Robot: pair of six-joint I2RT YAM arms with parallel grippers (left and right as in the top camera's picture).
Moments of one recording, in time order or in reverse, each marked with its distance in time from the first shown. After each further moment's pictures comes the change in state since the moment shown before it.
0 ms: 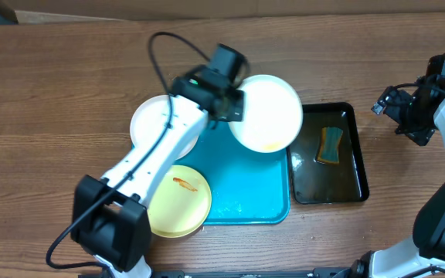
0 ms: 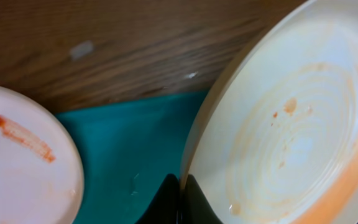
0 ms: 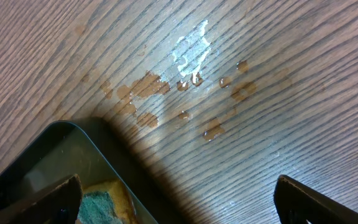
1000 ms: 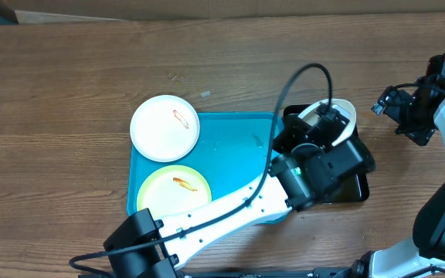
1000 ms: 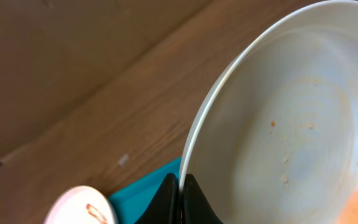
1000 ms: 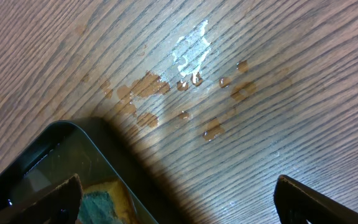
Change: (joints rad) left arm -0.583 0.003 0.001 0.206 -0.844 0.172; right arm 0.000 0.000 0.000 0.000 0.001 0.000
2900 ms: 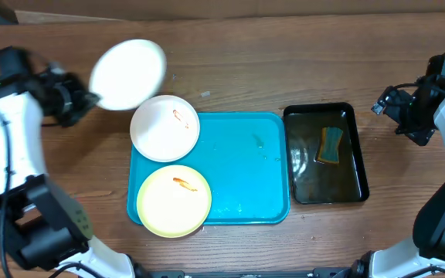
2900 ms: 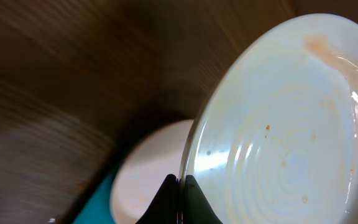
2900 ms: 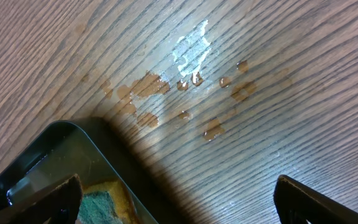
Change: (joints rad) left arm 1.591 0.003 0.003 -0.322 1.439 -0.233; right arm 0.000 0.000 0.000 0.000 0.000 0.000
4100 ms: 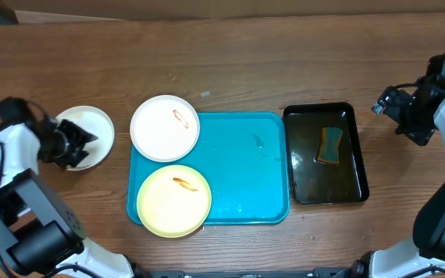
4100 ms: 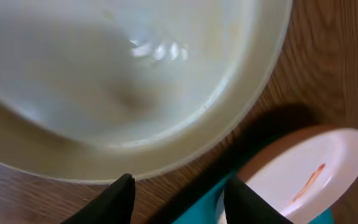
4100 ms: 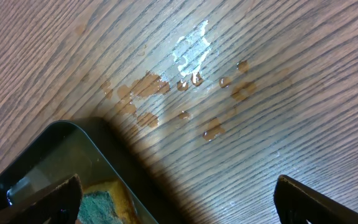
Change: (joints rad) left arm 0.082 0.002 -0.314 0.097 -0.147 0.035; right arm 0.000 0.000 0.000 0.000 0.000 0.000
